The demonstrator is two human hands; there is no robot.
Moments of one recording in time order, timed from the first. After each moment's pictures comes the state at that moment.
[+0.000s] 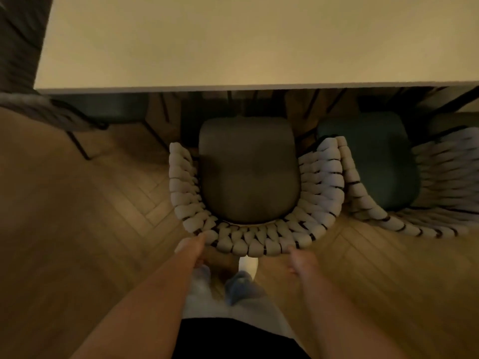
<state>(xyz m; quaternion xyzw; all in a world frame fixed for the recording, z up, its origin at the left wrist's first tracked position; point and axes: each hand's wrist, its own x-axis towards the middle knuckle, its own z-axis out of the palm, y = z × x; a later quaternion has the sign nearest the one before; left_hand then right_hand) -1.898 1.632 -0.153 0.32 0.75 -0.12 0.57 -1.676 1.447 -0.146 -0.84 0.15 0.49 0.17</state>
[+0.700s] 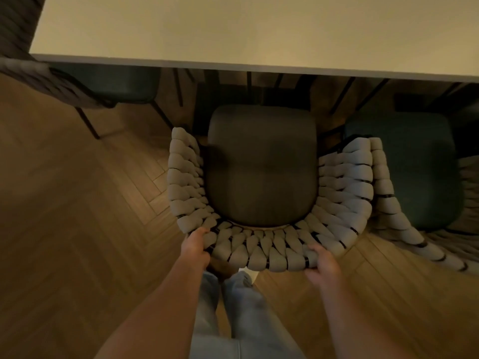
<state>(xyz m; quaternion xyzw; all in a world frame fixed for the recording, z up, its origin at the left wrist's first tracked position) -1.865 1.620 -0.222 -0.03 0.74 0.17 0.65 -1.621 1.453 -0.212 -0.65 0.35 0.49 0.46</state>
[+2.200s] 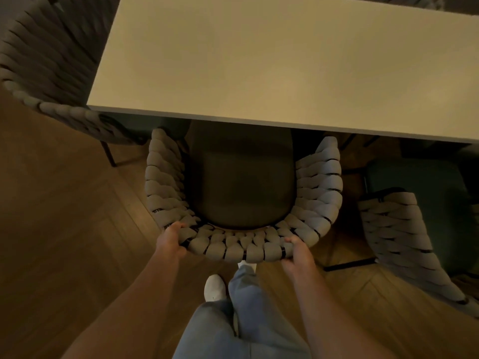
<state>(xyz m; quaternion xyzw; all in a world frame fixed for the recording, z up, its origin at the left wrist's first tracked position) -1.979 1.842 -0.200 0.01 0.74 0.23 0.63 -1.734 1.681 -0.171 -0.62 0.32 0.47 0.54</state>
